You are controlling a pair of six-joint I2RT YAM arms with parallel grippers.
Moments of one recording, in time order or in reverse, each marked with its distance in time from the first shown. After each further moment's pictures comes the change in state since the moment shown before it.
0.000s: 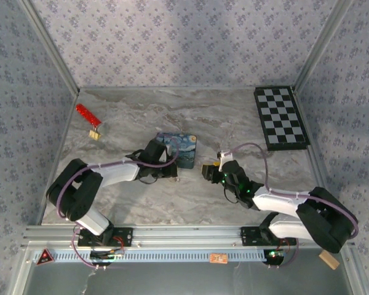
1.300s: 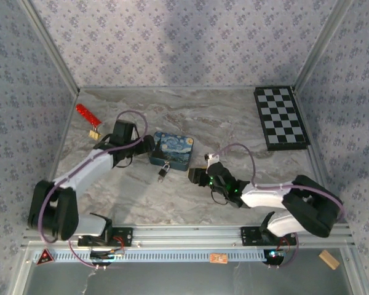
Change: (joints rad) left arm 0.328 -0.192 0.127 -0.224 -0.201 0.083; right arm 0.148 0.188 0.109 0.051 -0.016 0.228
